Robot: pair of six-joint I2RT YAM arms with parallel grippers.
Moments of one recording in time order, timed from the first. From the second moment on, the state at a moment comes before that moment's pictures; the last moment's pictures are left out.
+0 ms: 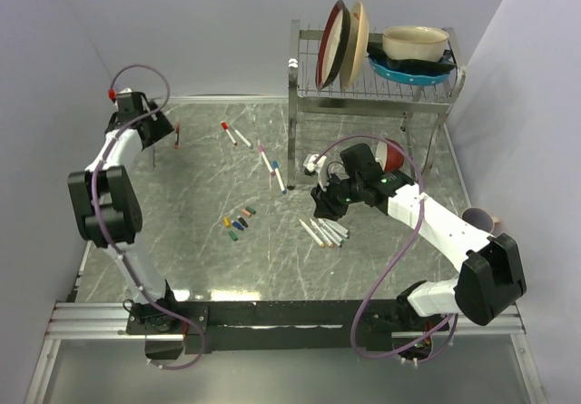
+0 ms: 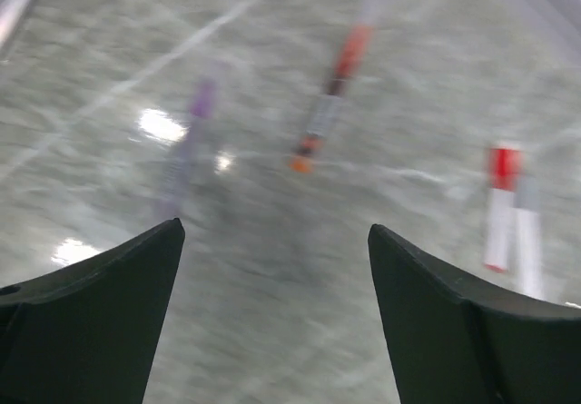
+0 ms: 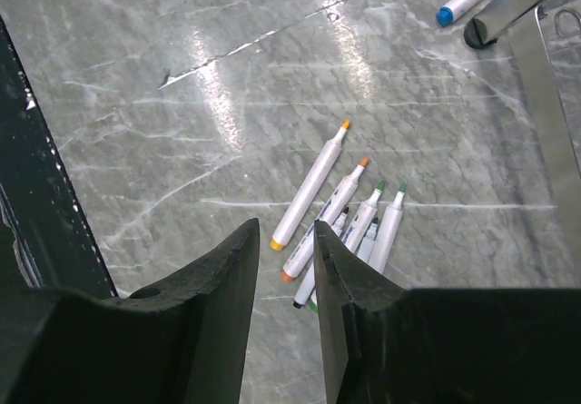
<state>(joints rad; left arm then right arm) 0.17 1.87 1.46 -0.30 -0.08 -0.44 0.53 1.33 1.01 -0.57 -0.52 -0.40</state>
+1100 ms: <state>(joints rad) 0.24 2.23 1.73 -0.49 -0.11 -0.20 0.49 1.32 1.01 -0.61 -0.60 -0.45</state>
